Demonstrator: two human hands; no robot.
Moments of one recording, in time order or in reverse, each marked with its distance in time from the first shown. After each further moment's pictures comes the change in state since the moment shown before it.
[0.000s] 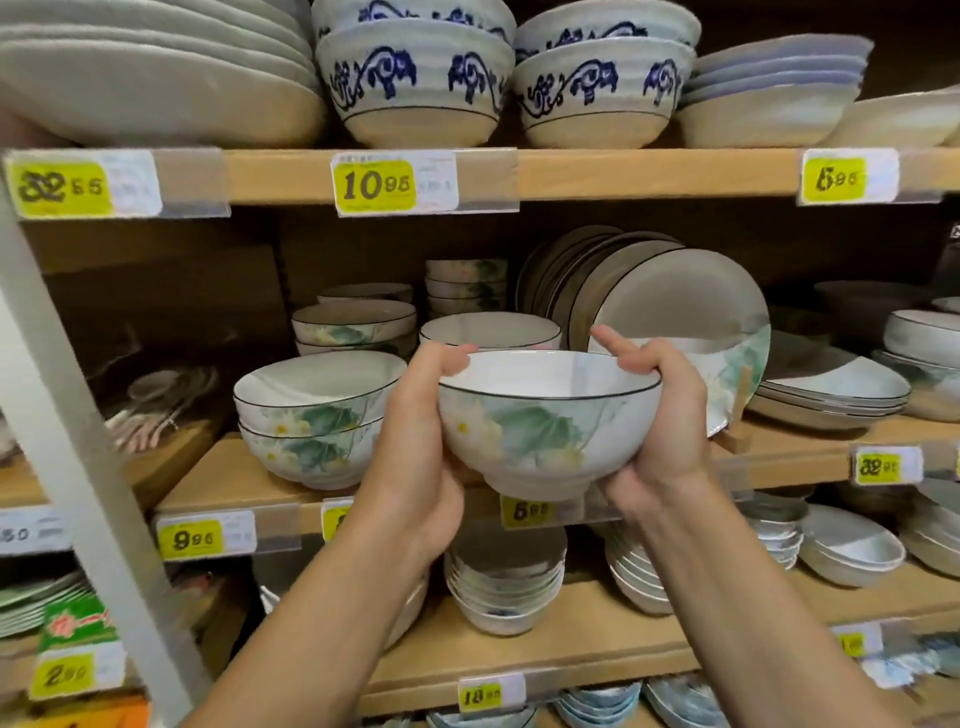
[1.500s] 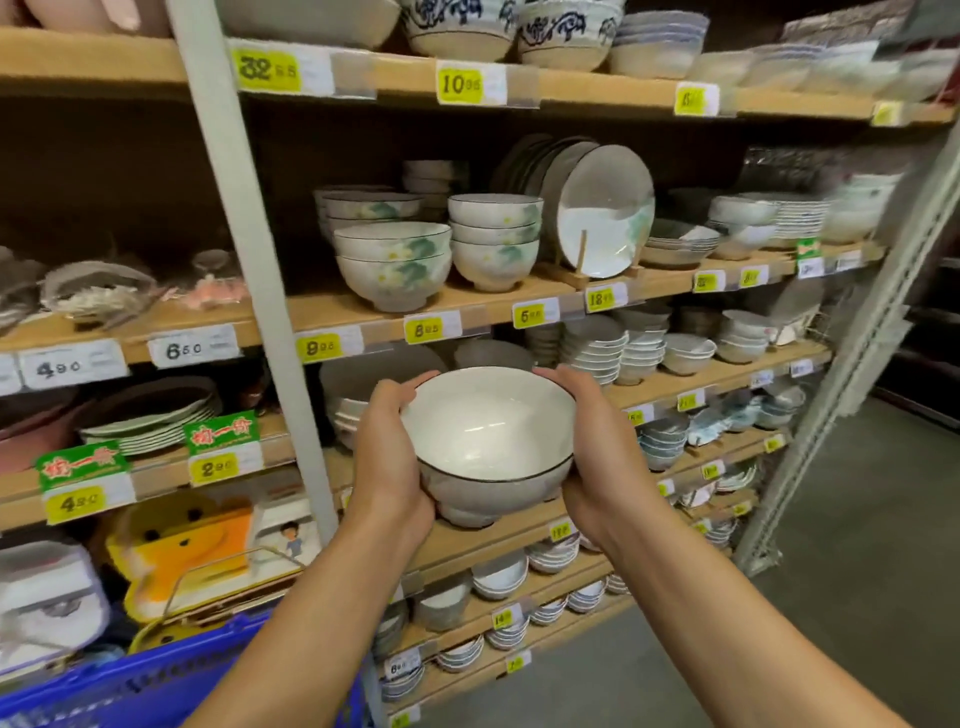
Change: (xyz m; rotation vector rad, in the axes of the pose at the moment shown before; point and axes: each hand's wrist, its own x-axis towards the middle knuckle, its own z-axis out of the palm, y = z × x) left_hand -0.202 0.014 -0.169 -0.064 0.099 -0.269; right_hand -0.271 0.113 0.083 -0.387 0.282 0.028
